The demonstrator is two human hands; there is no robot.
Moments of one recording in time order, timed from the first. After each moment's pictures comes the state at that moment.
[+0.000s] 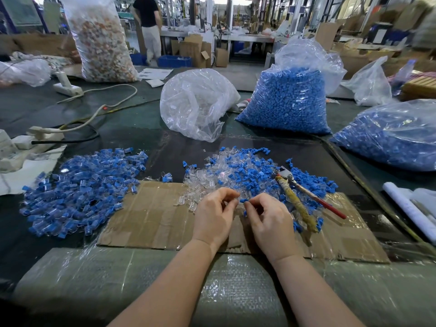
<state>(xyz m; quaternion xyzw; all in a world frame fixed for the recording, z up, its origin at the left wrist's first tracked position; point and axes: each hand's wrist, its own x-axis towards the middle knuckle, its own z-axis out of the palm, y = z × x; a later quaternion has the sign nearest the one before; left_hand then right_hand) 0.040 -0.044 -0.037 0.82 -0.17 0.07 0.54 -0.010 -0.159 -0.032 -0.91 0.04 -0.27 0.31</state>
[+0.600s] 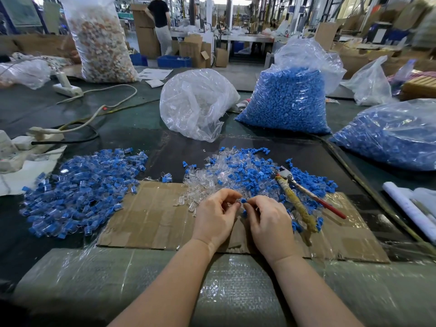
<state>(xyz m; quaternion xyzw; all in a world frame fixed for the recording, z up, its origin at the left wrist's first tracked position) 0.040 -0.043 -0.037 0.80 -0.19 0.05 0.57 -0.008 -0.159 -0.038 -0.93 0.04 -0.29 0.24</state>
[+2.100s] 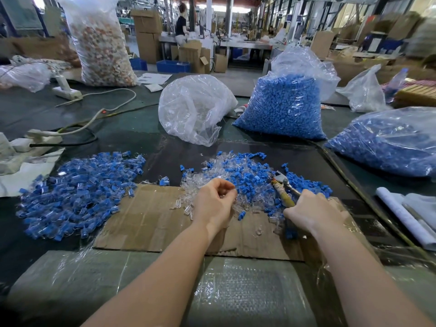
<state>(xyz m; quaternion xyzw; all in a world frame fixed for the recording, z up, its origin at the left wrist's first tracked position) 0.053 -0.055 -0.010 0.75 -0.11 -0.01 0.65 0.005 -0.234 0.014 -0.92 0.36 0.07 0.09</state>
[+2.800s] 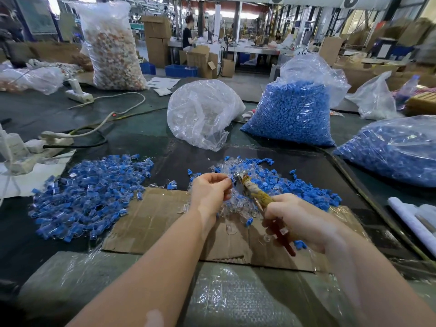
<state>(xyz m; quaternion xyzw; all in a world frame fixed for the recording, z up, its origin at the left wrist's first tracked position) 0.075 -0.044 0.014 0.66 0.03 -0.05 0.75 -0.013 -0.181 0.058 -0.82 0.14 0.16 0.54</state>
